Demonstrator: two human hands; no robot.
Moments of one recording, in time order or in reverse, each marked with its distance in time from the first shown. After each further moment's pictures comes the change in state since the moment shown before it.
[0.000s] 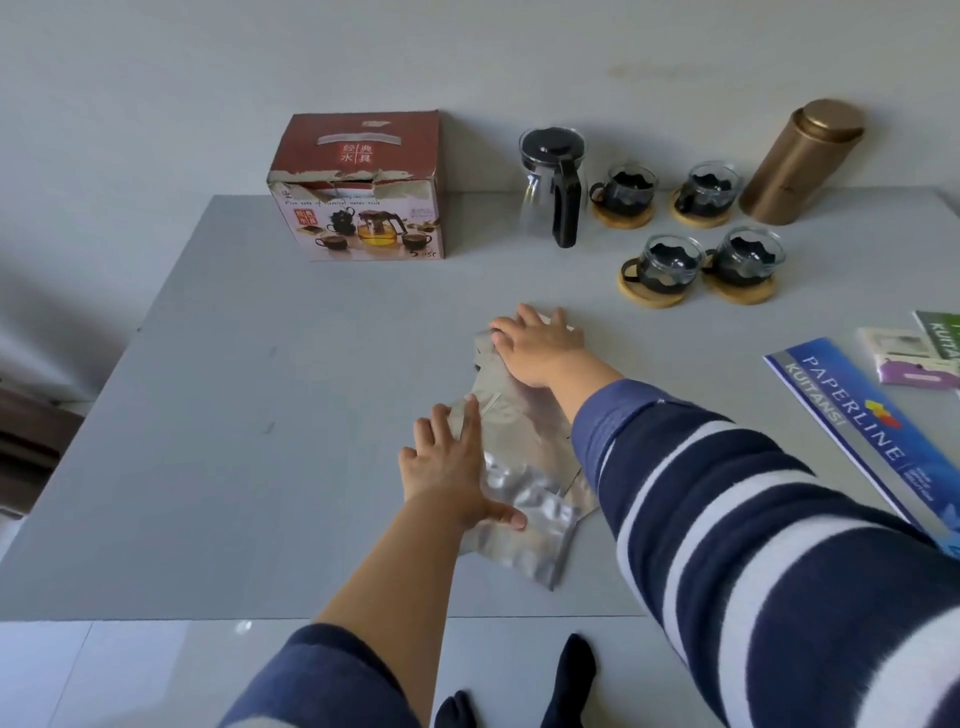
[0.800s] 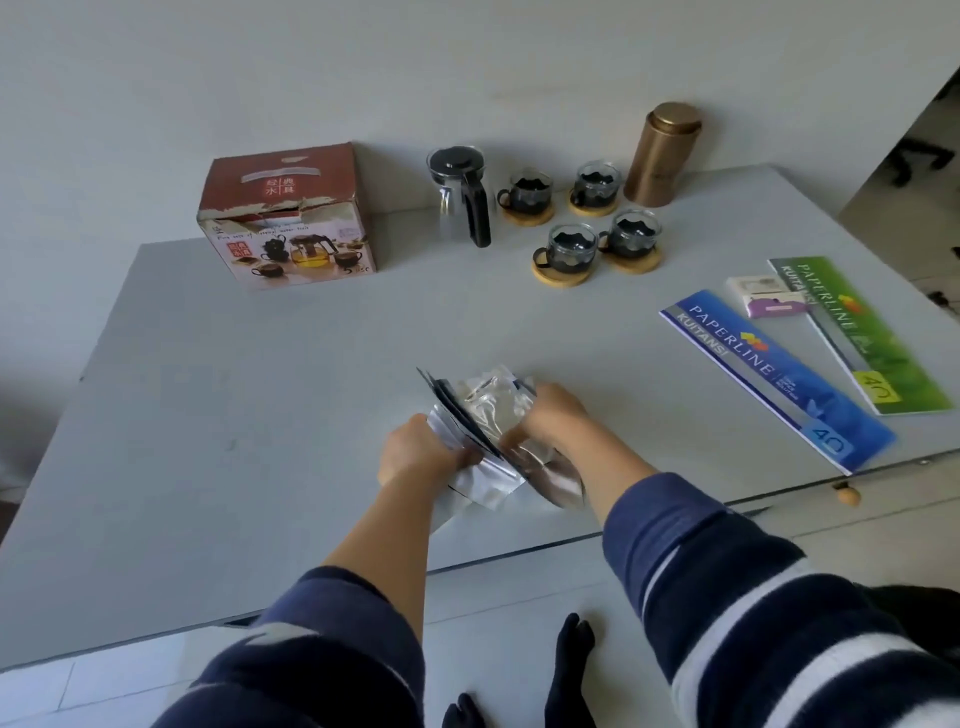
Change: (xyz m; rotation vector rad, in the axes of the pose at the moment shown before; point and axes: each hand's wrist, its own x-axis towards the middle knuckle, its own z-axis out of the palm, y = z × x) left_hand -0.018 0.012 -0.005 -0.559 -0.022 -0.152; right_hand -0.135 0.035 0.039 0.606 -0.047 0.416
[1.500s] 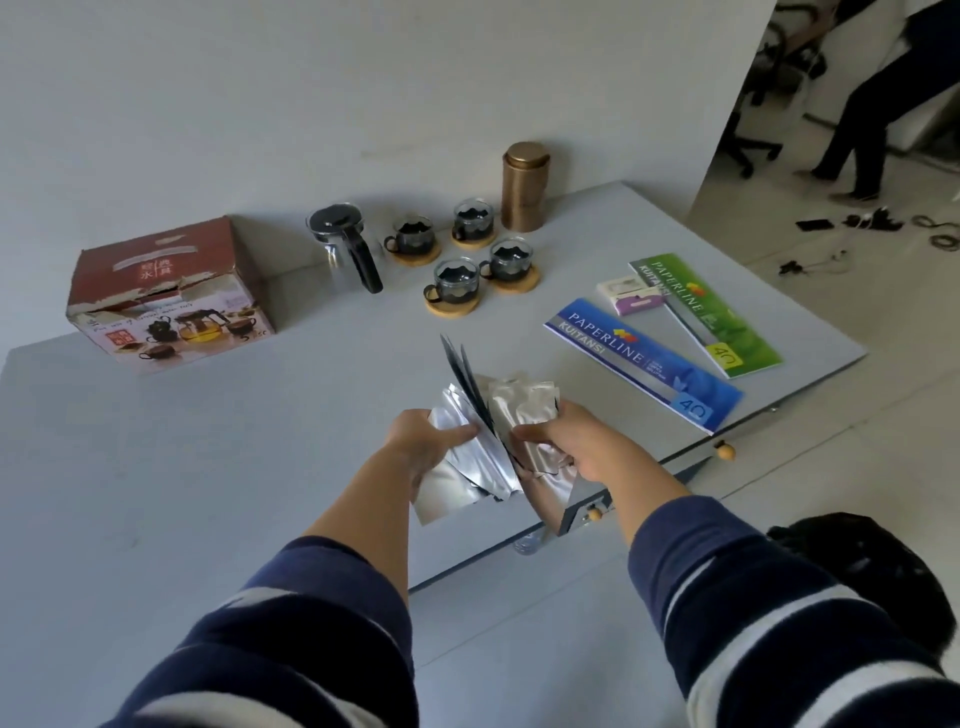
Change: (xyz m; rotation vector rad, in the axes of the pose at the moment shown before) left_hand -0.020 0.094 0.024 -0.195 -0.264 0.150; right_hand -0.035 0.112 -0.062 0.804 0.040 0.021
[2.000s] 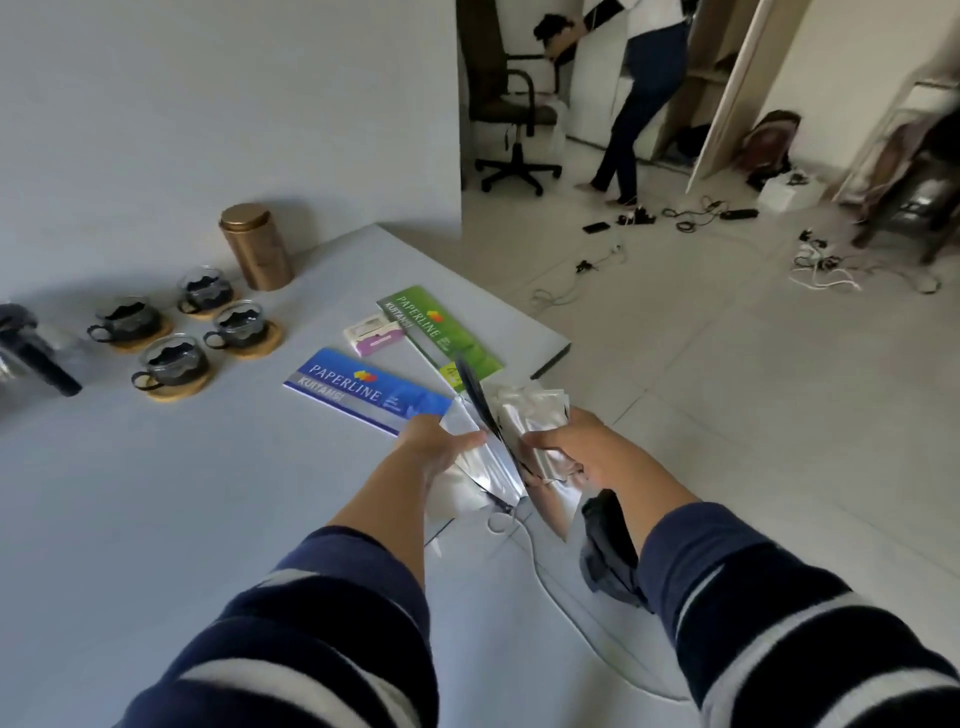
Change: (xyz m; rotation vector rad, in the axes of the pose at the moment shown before) left_hand -0.063 0.166 0.277 0.292 -0.246 0.243; right_hand -0.102 0.097 -0.299 0.155 0.353 0.002
